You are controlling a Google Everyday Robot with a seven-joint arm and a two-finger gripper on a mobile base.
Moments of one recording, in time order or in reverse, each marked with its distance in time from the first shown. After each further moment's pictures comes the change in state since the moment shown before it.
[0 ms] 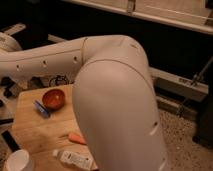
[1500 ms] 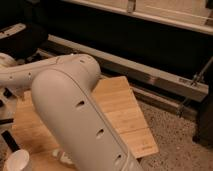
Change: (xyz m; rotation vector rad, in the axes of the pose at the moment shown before) arm -0.009 0.066 0.139 -0.097 0.139 -0.120
